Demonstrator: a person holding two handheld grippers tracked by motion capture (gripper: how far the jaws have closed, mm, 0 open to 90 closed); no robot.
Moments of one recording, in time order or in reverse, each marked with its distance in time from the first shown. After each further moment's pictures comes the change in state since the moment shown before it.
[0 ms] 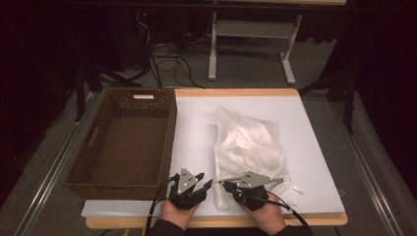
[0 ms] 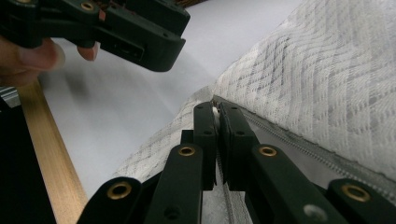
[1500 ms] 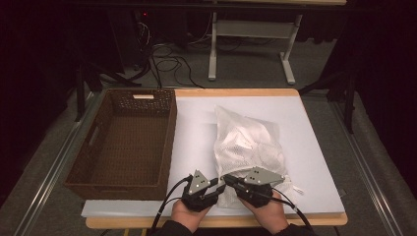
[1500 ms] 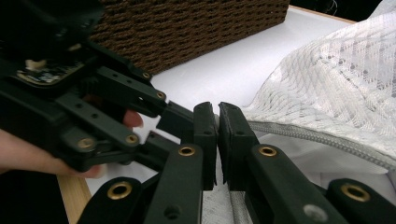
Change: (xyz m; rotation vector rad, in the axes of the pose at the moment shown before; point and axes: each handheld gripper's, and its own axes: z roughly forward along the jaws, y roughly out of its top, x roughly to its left) left arm -0.015 -0.002 0.026 0.025 -0.147 -0.005; right arm -0.004 0.015 -0.019 -0.143 0.022 0.039
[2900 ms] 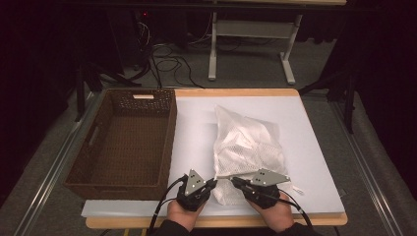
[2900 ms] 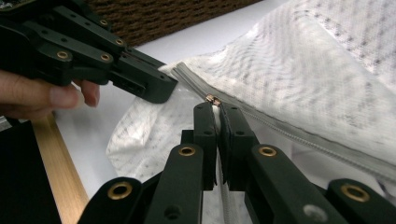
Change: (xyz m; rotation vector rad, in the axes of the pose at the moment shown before) left arm 0.003 0.002 -0.014 -0.017 0.076 0.023; right arm -0.012 -0.014 -0.010 0.073 -0.028 -0.016
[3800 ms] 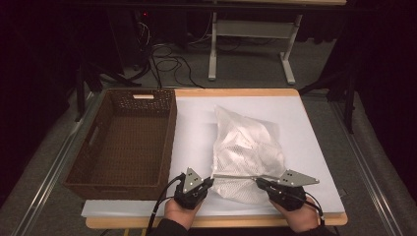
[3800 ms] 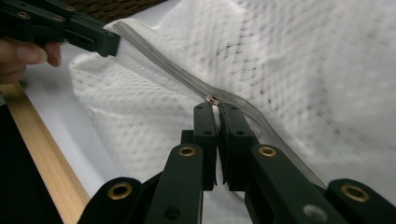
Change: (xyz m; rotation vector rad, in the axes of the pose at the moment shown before) left arm 0.007 0.000 -0.002 0.023 0.028 -0.010; right arm -0.034 -0.026 -0.050 0.026 -0.079 0.073
